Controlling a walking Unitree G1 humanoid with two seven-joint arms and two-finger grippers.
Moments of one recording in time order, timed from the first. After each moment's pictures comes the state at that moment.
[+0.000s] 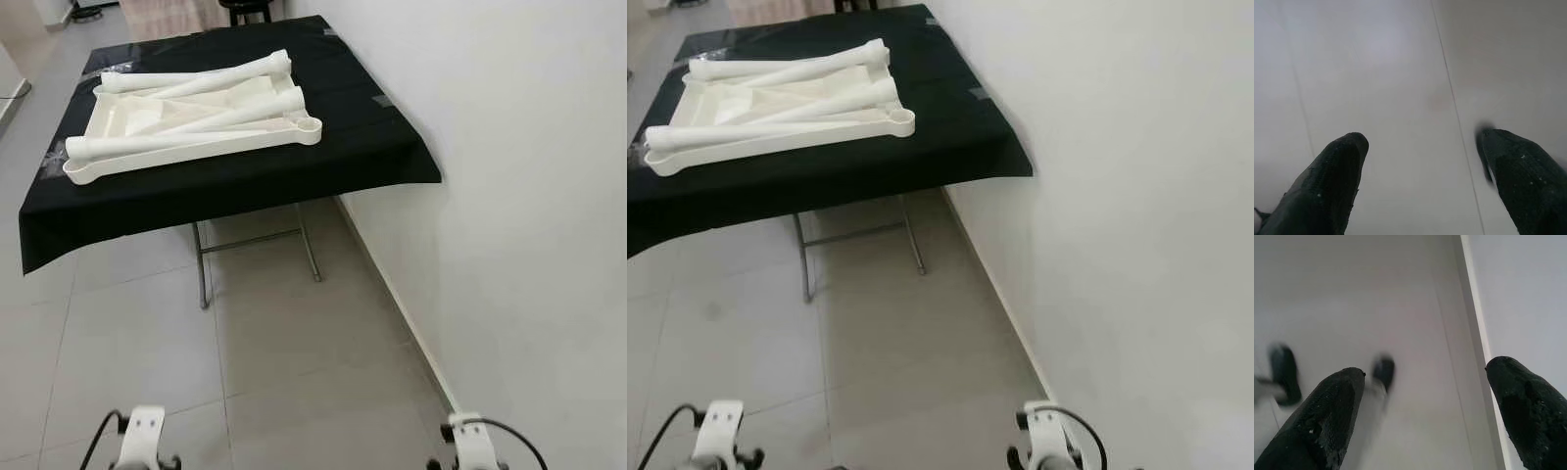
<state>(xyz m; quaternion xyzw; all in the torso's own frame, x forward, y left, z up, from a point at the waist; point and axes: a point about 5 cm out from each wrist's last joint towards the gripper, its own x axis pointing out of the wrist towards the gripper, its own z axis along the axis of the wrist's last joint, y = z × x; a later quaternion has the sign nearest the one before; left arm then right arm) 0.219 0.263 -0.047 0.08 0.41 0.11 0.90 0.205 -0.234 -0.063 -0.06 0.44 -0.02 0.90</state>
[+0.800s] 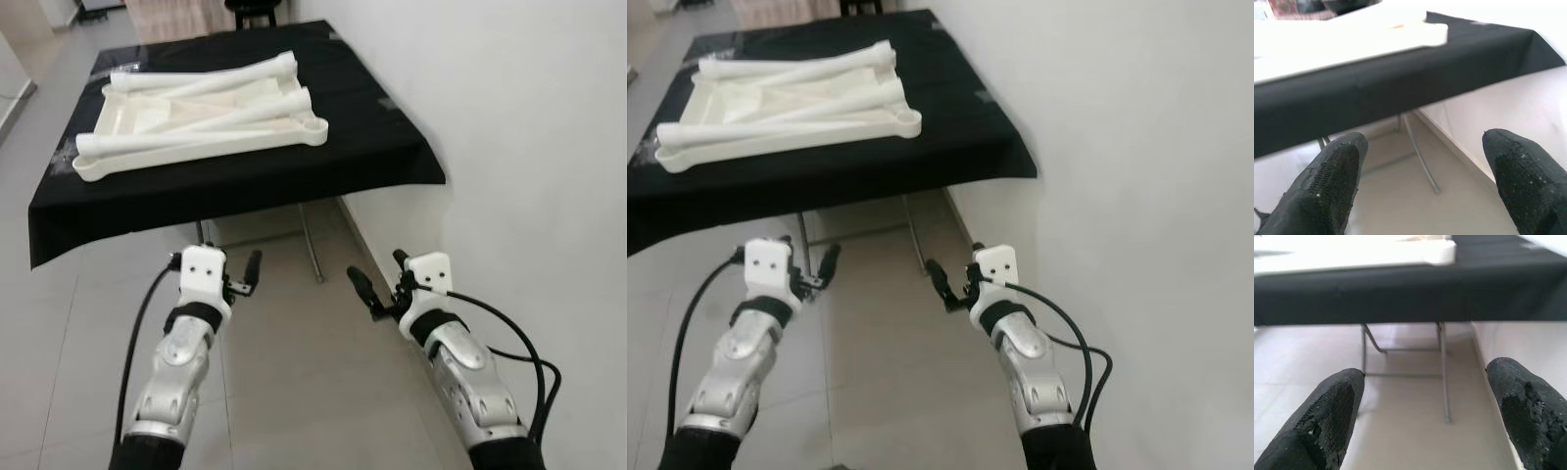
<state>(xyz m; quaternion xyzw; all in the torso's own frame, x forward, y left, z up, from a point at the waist) 0.289 0.144 0.113 0.02 -0.06 -0.04 1.00 0.299 -0.160 0.102 -0.02 0.02 0.16 0.99</state>
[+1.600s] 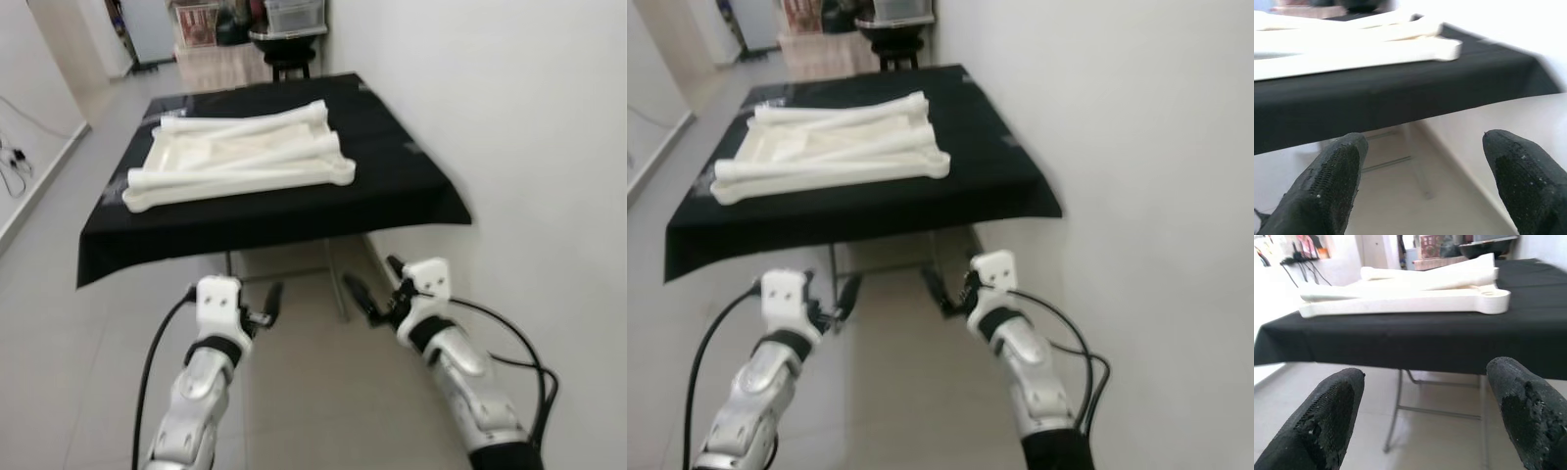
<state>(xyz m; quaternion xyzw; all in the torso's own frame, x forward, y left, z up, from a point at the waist) 0.279 0.128 0.113 -0.04 -0.03 -0.09 1.00 0.305 -0.148 0.116 0.02 -0.01 0.20 0.98</state>
